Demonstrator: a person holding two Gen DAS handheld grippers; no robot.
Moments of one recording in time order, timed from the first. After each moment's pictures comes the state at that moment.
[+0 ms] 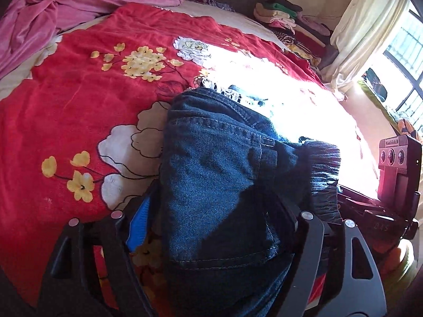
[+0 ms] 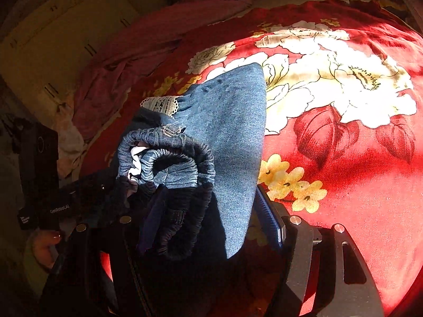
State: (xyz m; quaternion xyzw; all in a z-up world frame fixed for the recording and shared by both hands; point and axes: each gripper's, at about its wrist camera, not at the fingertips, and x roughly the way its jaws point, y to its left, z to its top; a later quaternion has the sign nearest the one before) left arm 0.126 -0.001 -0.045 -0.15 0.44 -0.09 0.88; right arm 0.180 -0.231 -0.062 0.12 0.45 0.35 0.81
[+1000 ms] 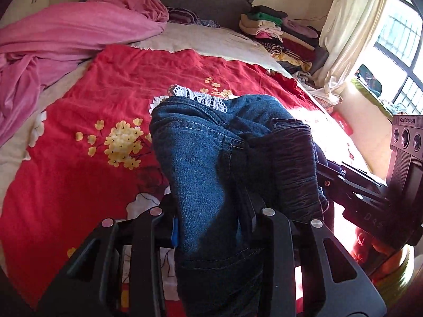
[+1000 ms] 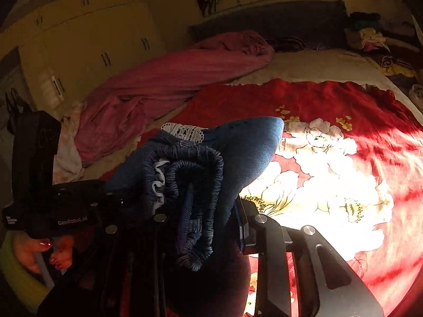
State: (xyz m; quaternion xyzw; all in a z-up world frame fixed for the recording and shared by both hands) left arm 0.186 -0.026 0.032 -0.09 0.41 -0.10 0.90; right arm 0.228 -0.219 0.029 0.06 0.33 0.34 0.88
